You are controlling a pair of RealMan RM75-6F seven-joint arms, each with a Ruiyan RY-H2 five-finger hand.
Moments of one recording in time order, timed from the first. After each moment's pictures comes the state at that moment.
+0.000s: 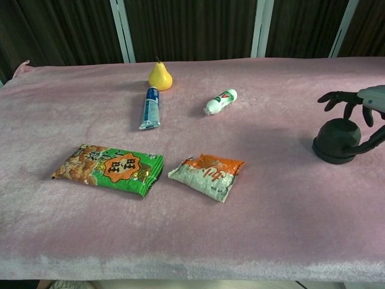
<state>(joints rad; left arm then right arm) -0.08 -1.06 0.04 -1.67 1.67 1.53 0.00 0.57 -1.58 -0.04 -0.73 -1.60 1.08 0.42</state>
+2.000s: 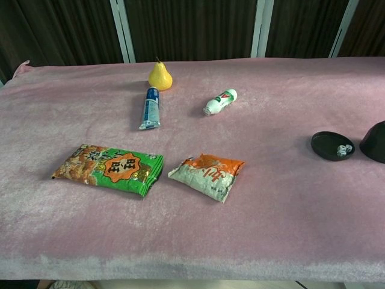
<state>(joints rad) -0.09 -1.07 0.04 -1.66 1.67 1.51 0.00 0.38 -1.46 0.01 -0.85 -1.50 1.22 0.40</state>
